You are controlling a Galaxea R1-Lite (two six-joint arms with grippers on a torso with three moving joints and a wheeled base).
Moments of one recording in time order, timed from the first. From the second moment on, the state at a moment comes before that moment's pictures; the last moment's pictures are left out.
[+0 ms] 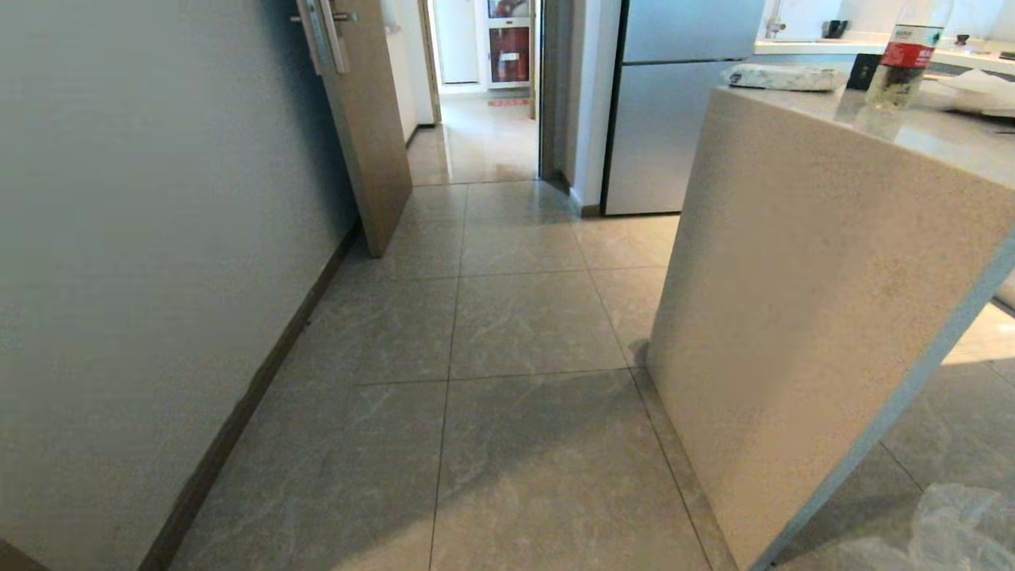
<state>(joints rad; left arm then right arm) 0.00 0.00 0.00 0.00 0.00 0.00 0.01 0.00 0.00 -0.01 -0.02 0.04</state>
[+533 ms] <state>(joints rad) 0.00 0.00 0.00 0.00 0.00 0.00 0.01 0.00 0.00 -0.01 -0.02 0.04</state>
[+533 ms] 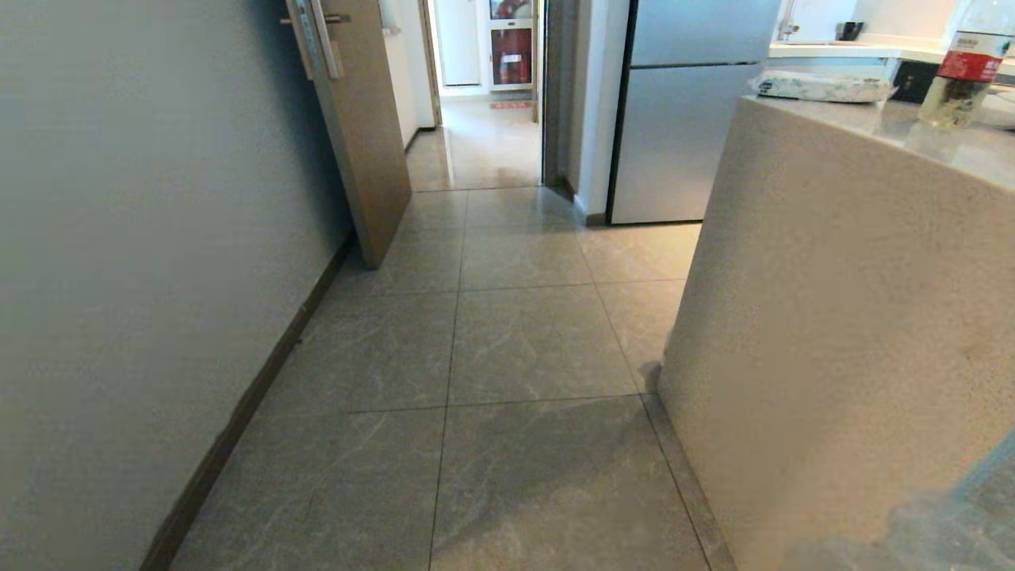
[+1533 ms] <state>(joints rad) 0.00 0.00 0.00 0.00 0.00 0.00 0.01 0.00 0.00 -0.01 -0.02 0.04</state>
